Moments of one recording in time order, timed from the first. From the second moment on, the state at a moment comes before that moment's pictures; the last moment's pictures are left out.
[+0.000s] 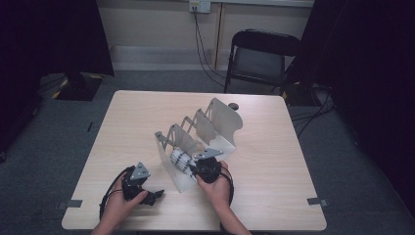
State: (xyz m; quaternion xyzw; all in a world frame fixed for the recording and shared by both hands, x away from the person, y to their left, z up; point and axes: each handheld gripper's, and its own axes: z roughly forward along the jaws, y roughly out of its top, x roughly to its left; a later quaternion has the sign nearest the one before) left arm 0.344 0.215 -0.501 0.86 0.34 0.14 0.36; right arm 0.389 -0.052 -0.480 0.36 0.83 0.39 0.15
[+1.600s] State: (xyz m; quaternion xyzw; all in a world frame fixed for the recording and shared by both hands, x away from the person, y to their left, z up) left arm 0.345 0.215 -0.501 0.86 0.34 0.14 0.36; right arm 0.388 -0.051 -0.387 0.35 0.79 0.46 0.19
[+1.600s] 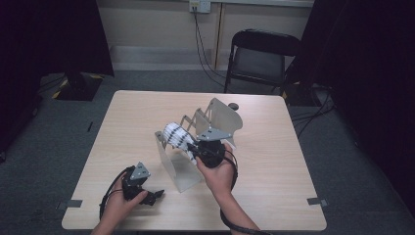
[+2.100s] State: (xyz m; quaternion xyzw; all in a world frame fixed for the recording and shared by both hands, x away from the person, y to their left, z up) left arm 0.345 0.215 -0.501 0.86 0.34 0.14 0.36; right arm 0.389 -0.048 -0.376 0.34 0.79 0.47 0.20
